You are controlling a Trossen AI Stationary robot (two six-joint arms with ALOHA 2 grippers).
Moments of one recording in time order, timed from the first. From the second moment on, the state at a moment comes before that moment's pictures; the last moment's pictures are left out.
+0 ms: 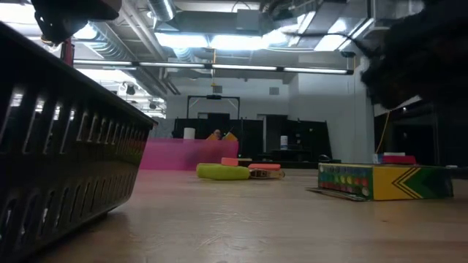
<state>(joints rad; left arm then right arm) -0.75 1.17 0.72 -0.18 -0.74 -0.94 0.51 1.67 0.93 -0.55 -0.12 1.51</state>
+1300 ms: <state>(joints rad) -0.47 1.18 0.72 -0.14 -0.42 -1.08 0.34 1.65 0.96 -0.48 0.20 1.54</state>
